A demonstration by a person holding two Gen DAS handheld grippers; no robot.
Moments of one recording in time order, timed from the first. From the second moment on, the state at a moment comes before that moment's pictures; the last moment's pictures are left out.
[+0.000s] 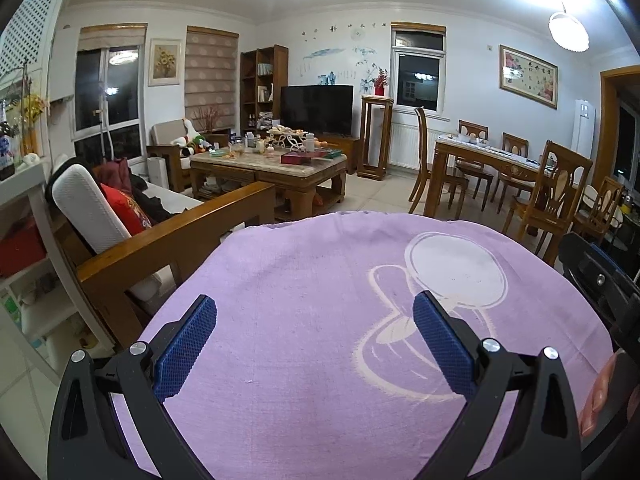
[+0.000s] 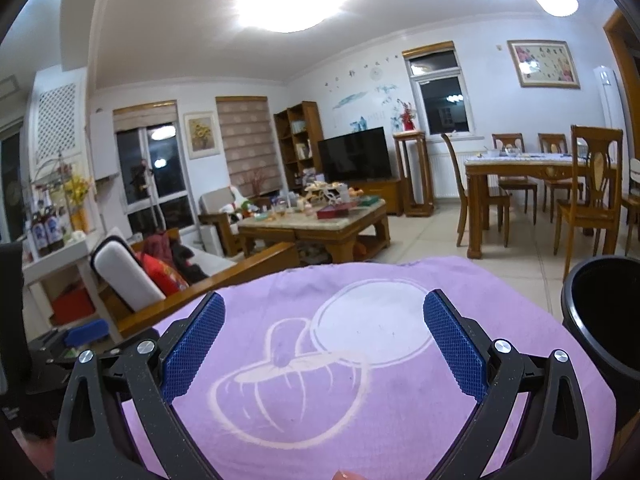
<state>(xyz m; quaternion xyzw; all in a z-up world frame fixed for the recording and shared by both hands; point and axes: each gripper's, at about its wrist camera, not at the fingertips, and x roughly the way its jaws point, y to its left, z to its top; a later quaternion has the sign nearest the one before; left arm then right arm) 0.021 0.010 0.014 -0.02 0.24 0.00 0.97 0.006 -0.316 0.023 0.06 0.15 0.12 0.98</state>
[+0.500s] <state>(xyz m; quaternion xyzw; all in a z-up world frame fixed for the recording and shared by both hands) 0.022 0.011 0.017 -0.03 0.24 0.01 0.97 0.004 -0.317 0.028 0.06 0.15 0.13 0.98</state>
